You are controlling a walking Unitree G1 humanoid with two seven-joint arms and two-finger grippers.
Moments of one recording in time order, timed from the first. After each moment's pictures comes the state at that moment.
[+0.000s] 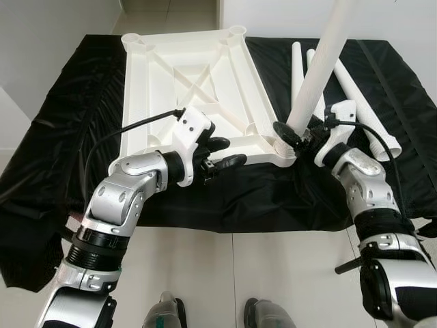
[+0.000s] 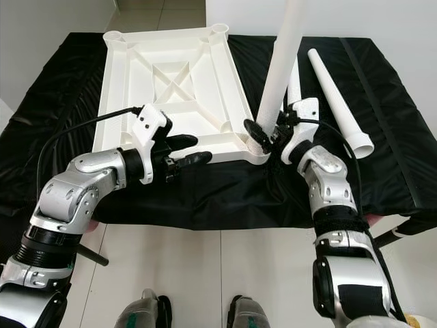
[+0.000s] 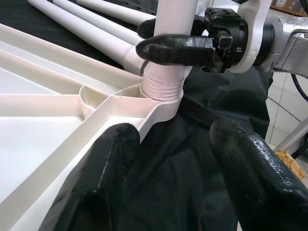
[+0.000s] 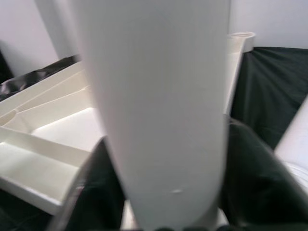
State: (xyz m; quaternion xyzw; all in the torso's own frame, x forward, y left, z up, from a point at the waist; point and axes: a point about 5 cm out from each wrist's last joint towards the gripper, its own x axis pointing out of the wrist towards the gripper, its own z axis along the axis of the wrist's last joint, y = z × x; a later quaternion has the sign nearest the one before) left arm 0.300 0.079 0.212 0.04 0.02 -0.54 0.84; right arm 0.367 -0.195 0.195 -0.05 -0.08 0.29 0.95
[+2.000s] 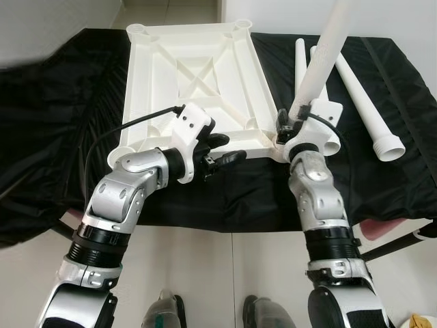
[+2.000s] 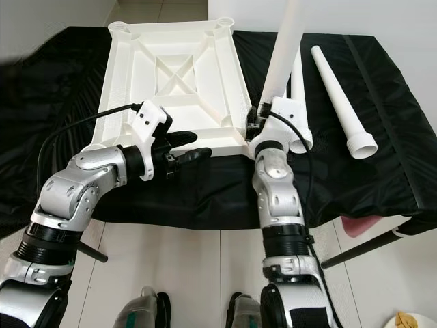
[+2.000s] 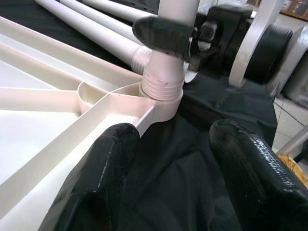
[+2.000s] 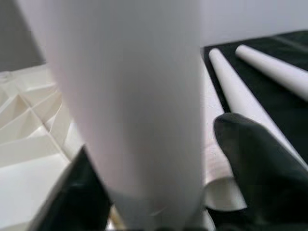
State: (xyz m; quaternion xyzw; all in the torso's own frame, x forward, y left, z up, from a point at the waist) left arm 0.303 0.078 0.215 0.04 0.02 -0.53 0.85; right arm 0.349 -0.148 0.209 0.03 -0.10 -0.04 0.99
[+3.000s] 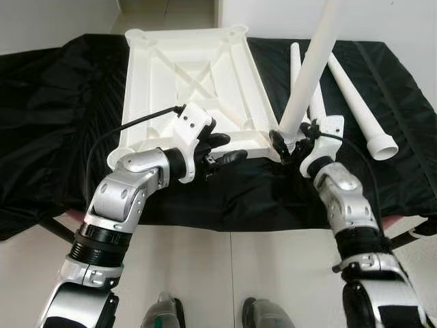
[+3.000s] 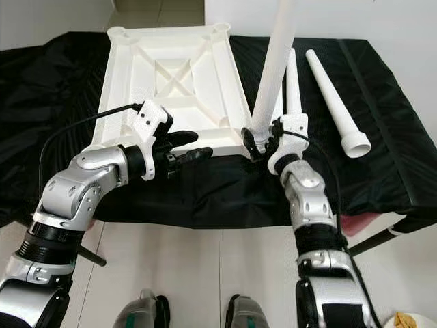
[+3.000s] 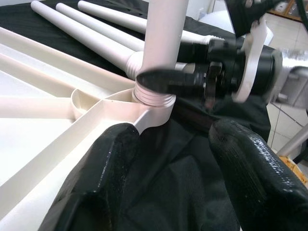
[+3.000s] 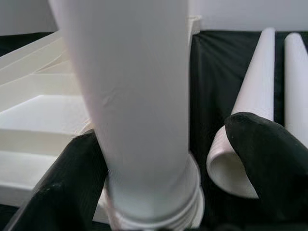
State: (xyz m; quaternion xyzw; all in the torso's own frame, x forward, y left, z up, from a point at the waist) left arm 0.306 0.077 0.214 0.04 0.02 -0.53 0.85; right arm 0.362 -0.186 0.179 -0.05 -0.06 0.16 0.98
